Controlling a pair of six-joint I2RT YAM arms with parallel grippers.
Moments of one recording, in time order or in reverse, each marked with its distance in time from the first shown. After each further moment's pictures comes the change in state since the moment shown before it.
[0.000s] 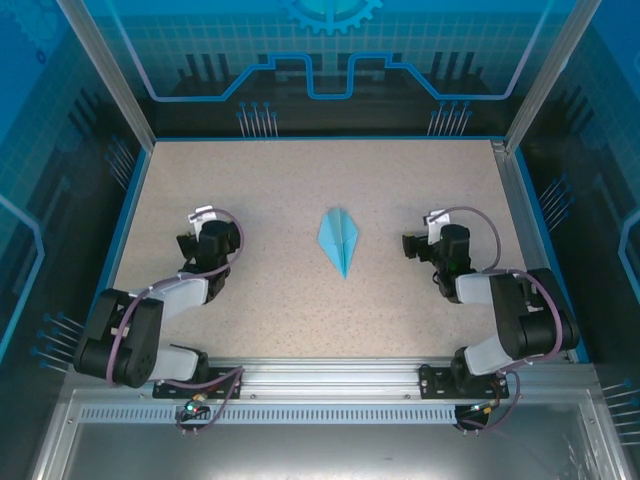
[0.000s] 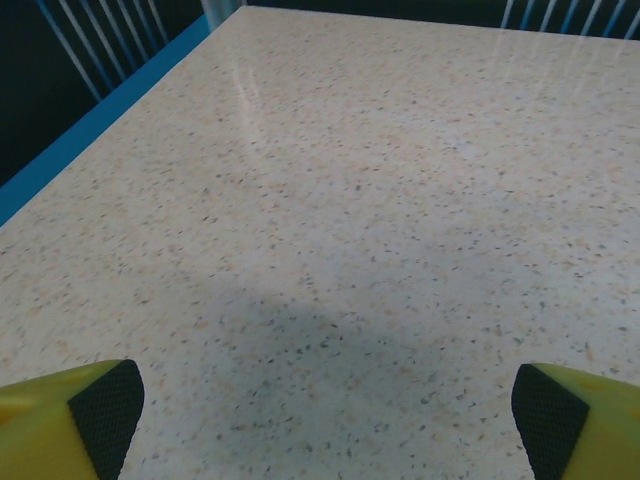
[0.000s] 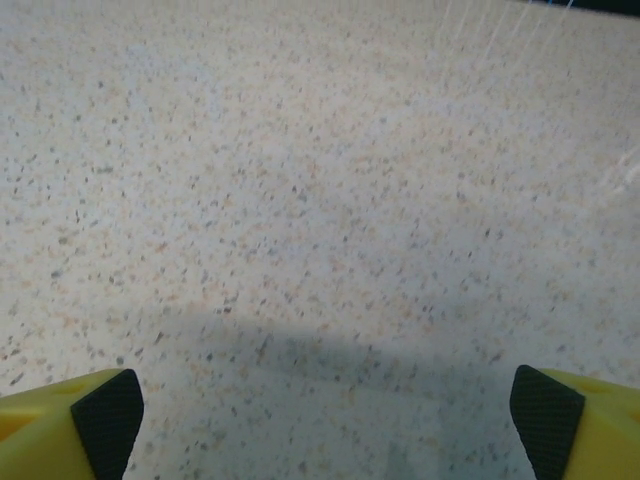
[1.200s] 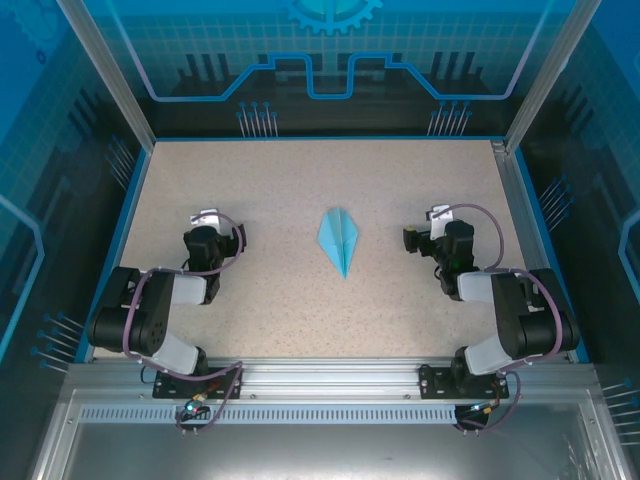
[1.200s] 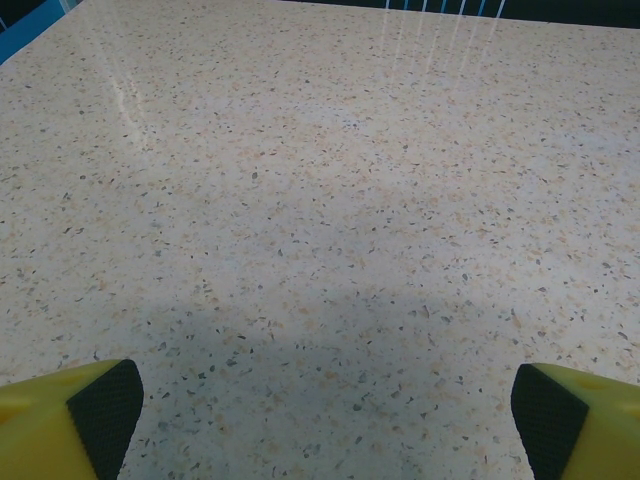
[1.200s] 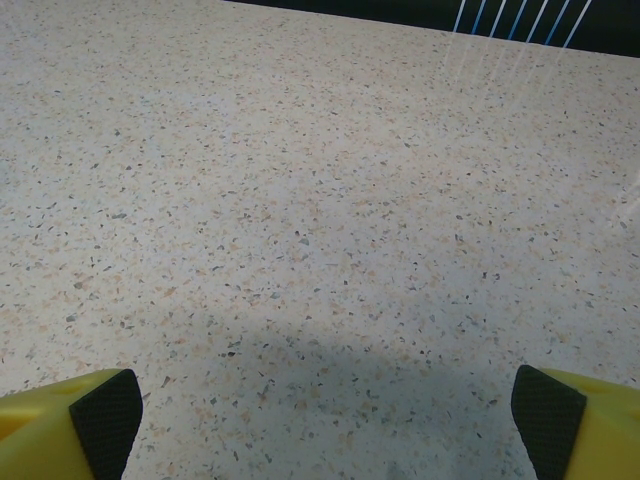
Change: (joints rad) left arm 0.108 0.159 -0.054 0.279 0.321 0.087; right arm -0.021 0.000 0.013 0.030 -0.047 0.001
